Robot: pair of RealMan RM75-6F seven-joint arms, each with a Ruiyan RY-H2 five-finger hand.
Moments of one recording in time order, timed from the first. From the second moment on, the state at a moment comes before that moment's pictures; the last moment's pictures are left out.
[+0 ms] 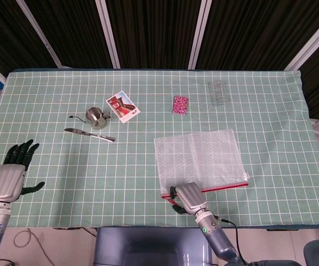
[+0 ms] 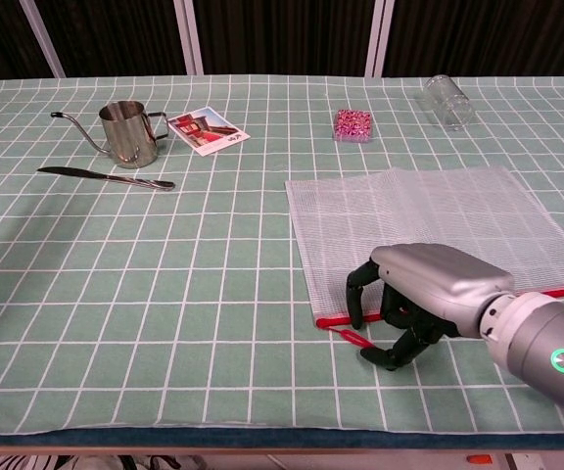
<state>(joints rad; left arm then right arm) -0.22 -1.22 -0.06 -1.60 1.45 1.38 0.10 0.52 -1.75 0.05 -1.68 -1.10 1.10 -0.57</state>
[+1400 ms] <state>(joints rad) -0.22 -1.21 -0.06 -1.61 1.44 1.37 0.09 0.51 -1.74 0.05 -1.69 -1.03 1.13 -0.62</state>
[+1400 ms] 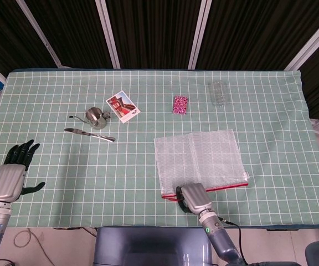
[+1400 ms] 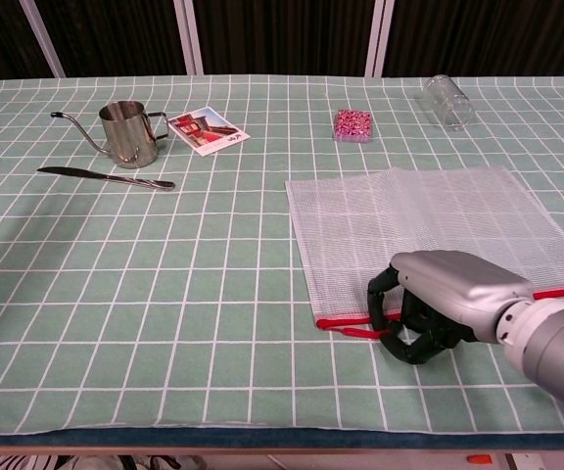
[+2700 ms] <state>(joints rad) -0.31 -1.18 -0.13 -1.71 1.45 1.32 0.21 0.60 -1.63 0.24 -1.87 -1.08 1.16 -0.65</state>
